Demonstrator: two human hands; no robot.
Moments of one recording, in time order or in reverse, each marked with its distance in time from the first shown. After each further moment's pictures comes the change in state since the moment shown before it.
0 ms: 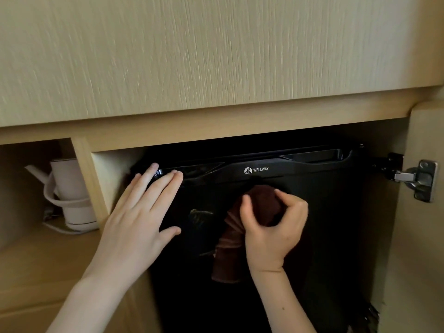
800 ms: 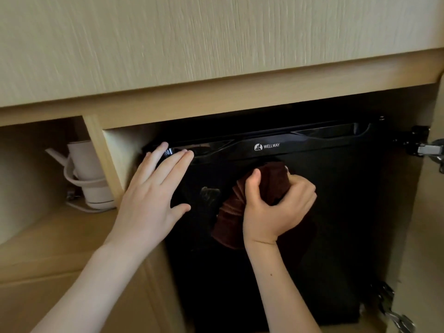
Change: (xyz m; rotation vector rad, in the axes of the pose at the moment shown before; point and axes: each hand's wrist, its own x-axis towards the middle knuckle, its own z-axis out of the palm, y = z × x) left_hand 0.002 0.005 -0.002 -0.006 0.024 -0.010; right_hand -0.009 -0.013 0.016 -0.122 0.141 0.142
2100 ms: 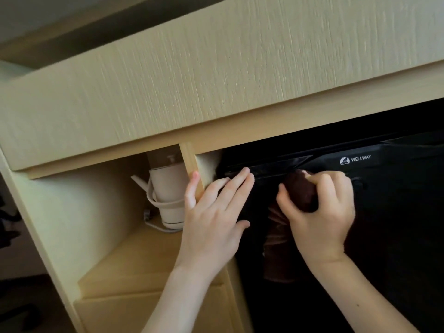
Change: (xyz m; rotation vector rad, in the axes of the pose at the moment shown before) left_hand -0.015 -0.029 -0.016 0.232 0.095 0.074; right_hand -0.021 -0.040 0.021 0.135 -0.254 -0.308
